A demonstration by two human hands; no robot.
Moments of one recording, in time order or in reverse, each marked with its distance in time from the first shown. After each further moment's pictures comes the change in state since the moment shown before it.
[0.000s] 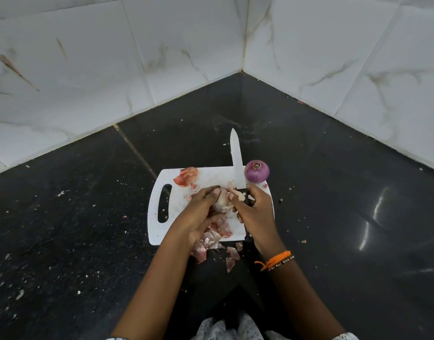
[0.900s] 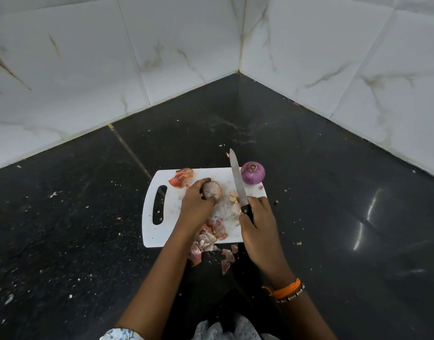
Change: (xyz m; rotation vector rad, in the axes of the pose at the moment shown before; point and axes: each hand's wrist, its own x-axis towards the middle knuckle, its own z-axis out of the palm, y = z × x) left_hand 0.012 0.001 0.005 0.578 0.259 0.291; right_hand -0.033 -0.018 -0.013 -0.361 -0.027 -0.077
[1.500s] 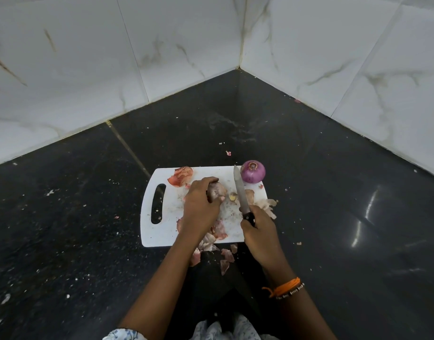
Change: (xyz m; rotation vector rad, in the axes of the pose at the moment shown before) left_hand -0.005 -0.002 0.009 0.257 0.100 0.242; right_hand 0.006 0.023 0.002 0.035 -0.112 0.251
